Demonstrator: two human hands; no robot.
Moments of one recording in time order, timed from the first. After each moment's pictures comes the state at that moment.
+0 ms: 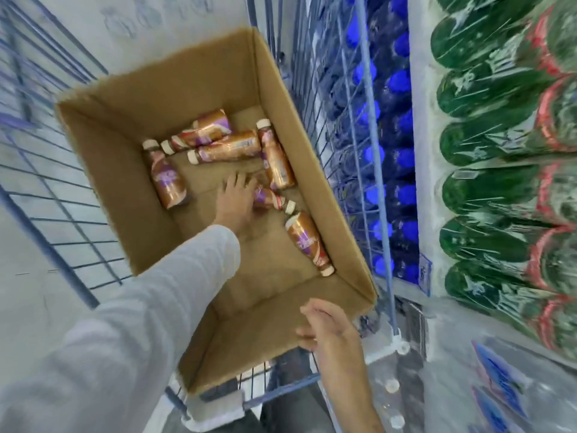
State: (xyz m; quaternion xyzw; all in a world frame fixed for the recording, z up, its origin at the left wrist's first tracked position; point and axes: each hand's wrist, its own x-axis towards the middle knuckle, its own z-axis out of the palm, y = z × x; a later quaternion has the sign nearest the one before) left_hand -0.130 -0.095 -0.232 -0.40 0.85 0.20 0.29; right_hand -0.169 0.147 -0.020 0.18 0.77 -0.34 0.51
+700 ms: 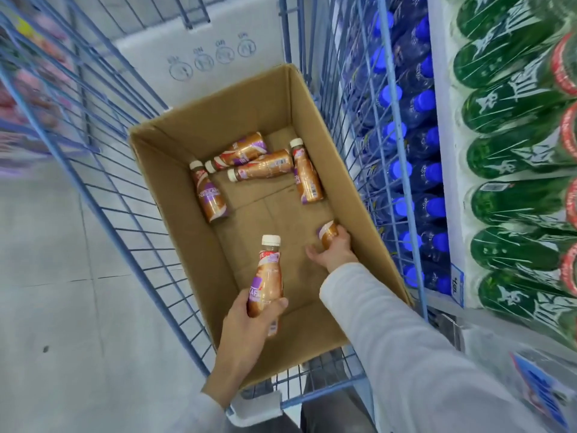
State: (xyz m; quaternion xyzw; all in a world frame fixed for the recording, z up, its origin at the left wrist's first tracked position) left_hand -0.018 0.036 -0.052 -0.68 0.41 0.61 0.06; right_hand -0.217 0.030 -0.176 0.34 0.73 -0.42 0.42
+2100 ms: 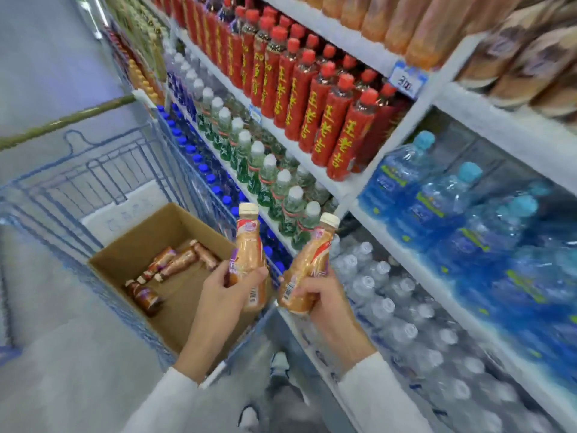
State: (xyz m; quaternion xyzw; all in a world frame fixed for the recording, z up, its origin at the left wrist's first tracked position) left_hand -0.018 0.171 0.223 -0.32 0.62 0.70 -0.11; right_hand -0.116 0.318 0.215 0.06 0.52 -0.78 0.34
